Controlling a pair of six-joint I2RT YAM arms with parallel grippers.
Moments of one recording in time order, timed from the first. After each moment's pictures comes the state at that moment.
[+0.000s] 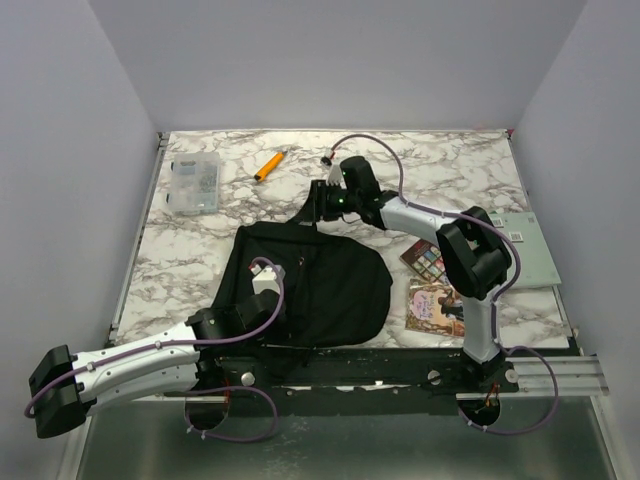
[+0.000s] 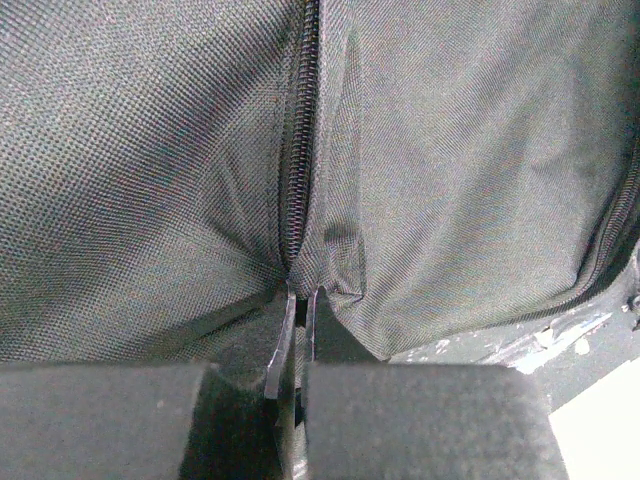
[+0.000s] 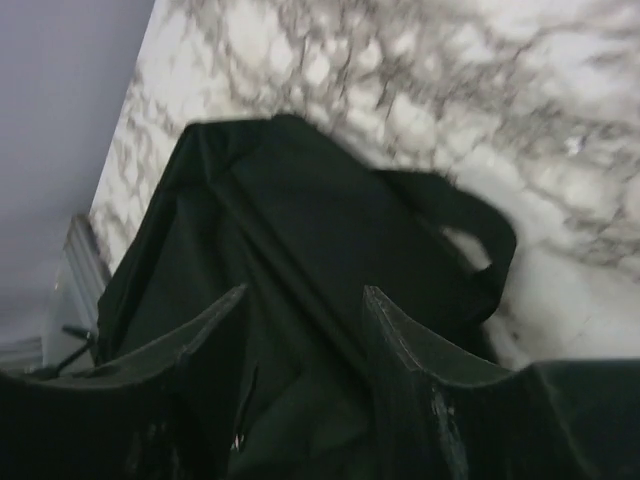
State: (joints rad) left arm -1.10 0.72 0.36 -0.45 -0.25 -0.93; right arm 0.62 2.06 1.47 0.09 -0.47 0.53
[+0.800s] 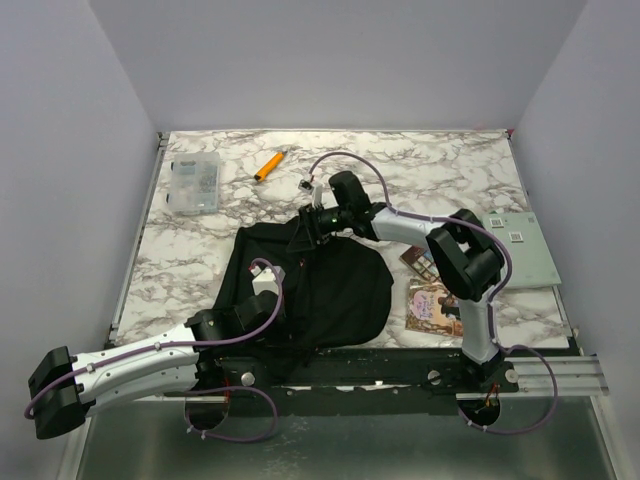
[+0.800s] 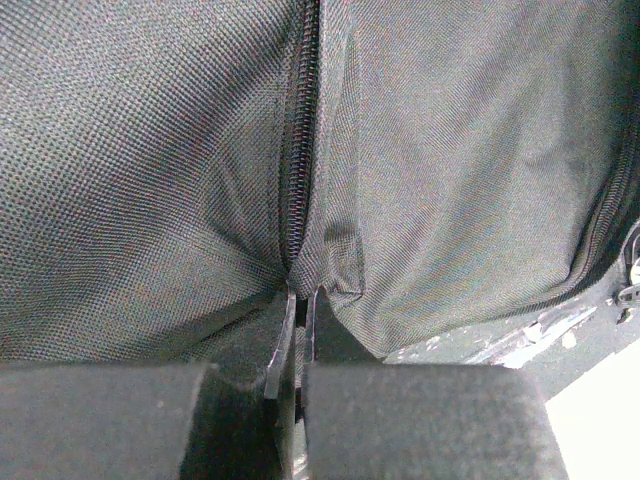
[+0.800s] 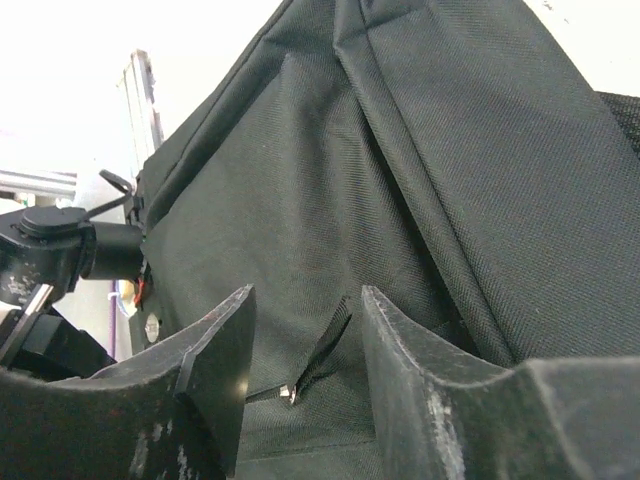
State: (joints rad) left arm -1.10 0.71 0.34 -0.41 -0.23 -0.95; right arm 0.68 2.06 1.36 0.10 -0.80 0.36
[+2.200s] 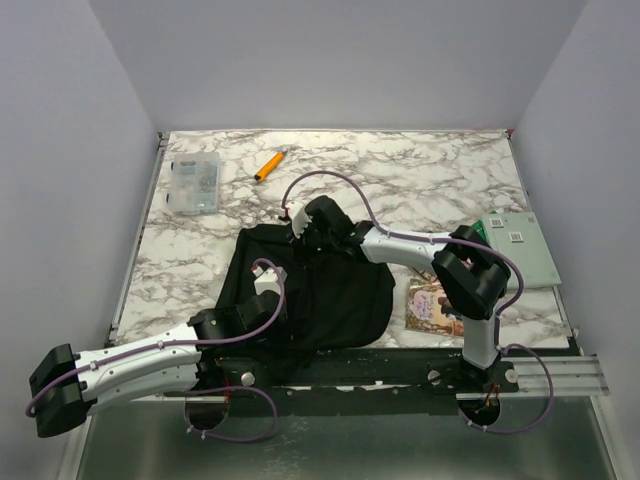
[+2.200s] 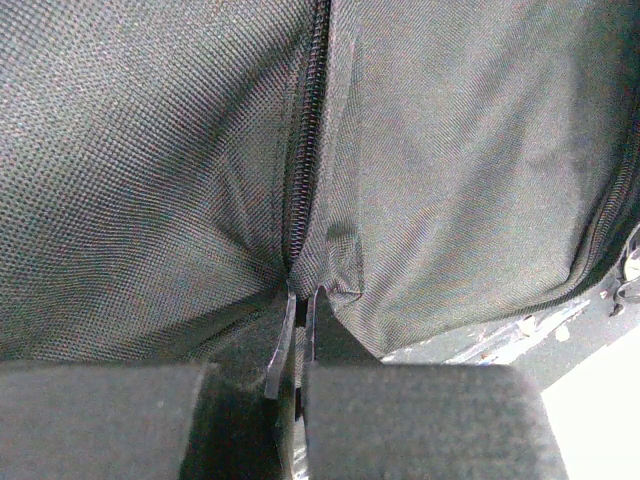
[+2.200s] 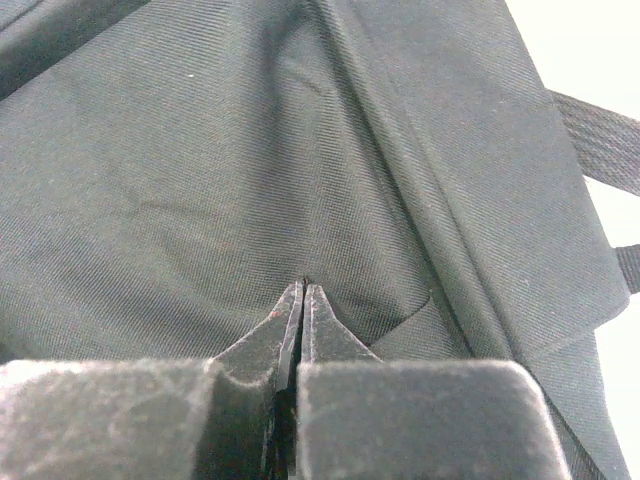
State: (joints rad) left arm -1.10 0.73 0.34 -0.40 -0.20 -0.96; right arm 0.87 1.94 1.29 -0.07 -0.30 -0.07
